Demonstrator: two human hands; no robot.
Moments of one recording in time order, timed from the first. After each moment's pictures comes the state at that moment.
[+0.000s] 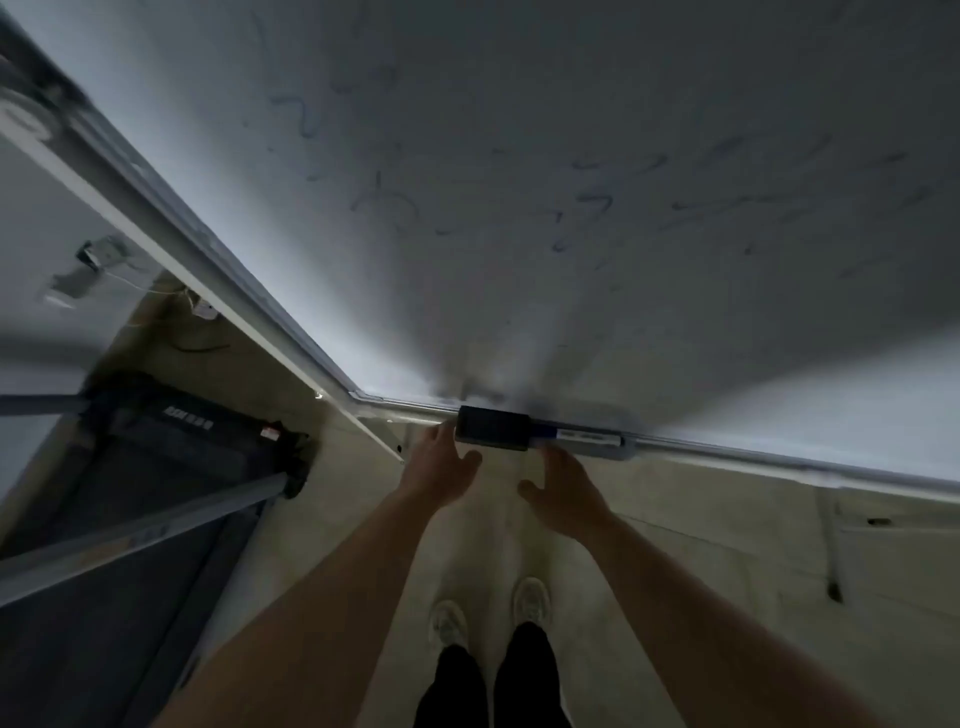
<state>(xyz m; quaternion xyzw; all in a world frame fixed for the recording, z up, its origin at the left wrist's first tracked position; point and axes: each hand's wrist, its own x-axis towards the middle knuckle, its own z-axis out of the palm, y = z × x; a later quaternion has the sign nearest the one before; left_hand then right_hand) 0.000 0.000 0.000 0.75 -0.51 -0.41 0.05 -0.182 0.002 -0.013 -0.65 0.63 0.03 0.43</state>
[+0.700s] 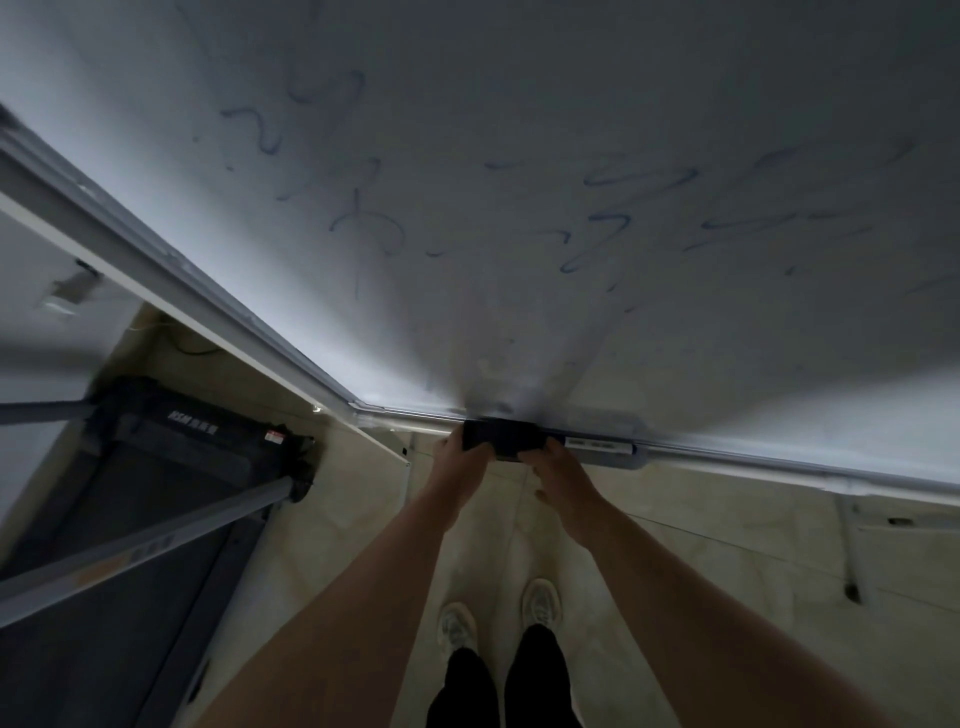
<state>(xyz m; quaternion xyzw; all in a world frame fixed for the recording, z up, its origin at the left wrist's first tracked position) -0.021 -0.020 0.001 0.75 -0.28 -0.54 0.26 -0.159 -0.029 -0.022 -0.33 0.66 -0.18 0.65</state>
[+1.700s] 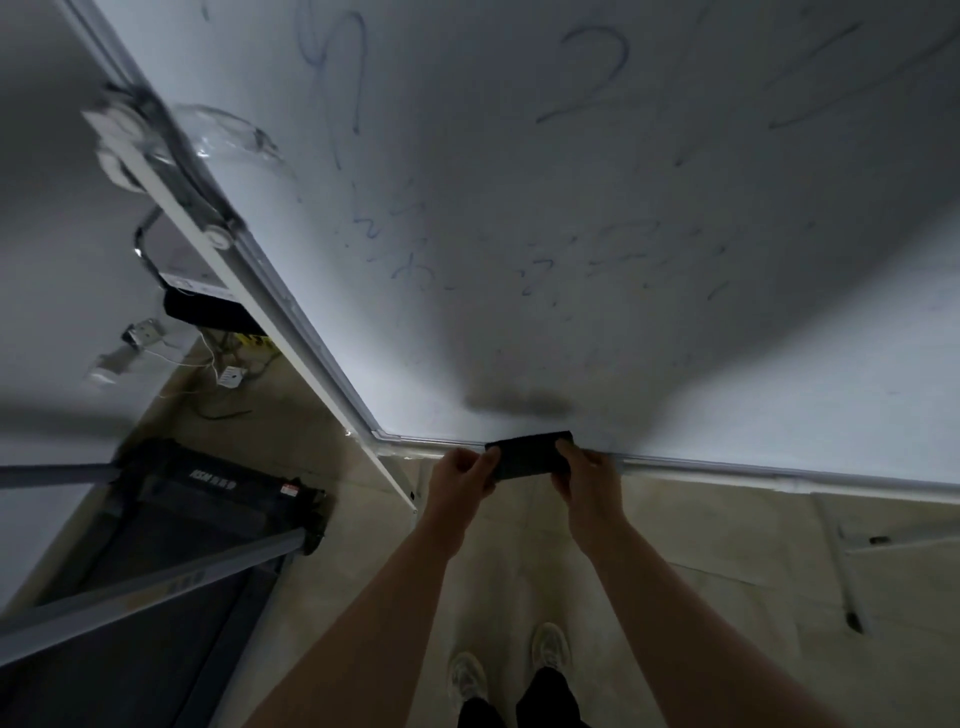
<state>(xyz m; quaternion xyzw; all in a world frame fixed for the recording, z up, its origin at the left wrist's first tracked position) -0.026 0.036 0.076 0.67 -0.24 -0.56 0.42 -0.176 0.016 0.082 -0.14 0.65 -0.45 0.60</state>
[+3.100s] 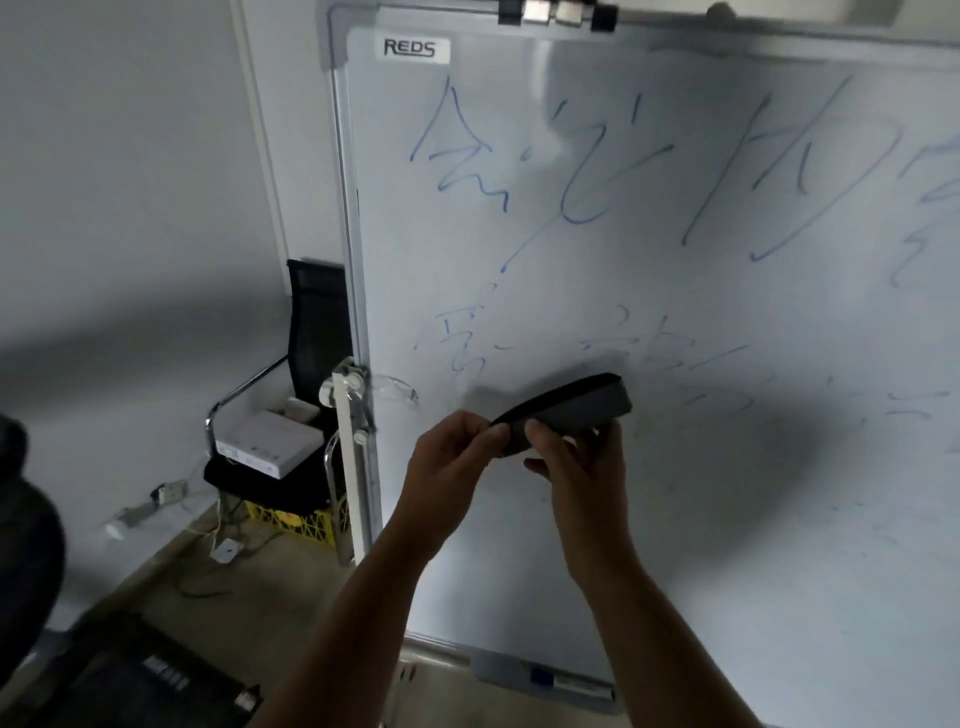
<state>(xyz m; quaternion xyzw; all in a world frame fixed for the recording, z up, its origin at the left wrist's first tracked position) 0.013 0.027 0.375 0.42 -0.55 -0.34 0.63 -0.118 0.018 0.383 -0.52 0.36 -0.62 0.46</state>
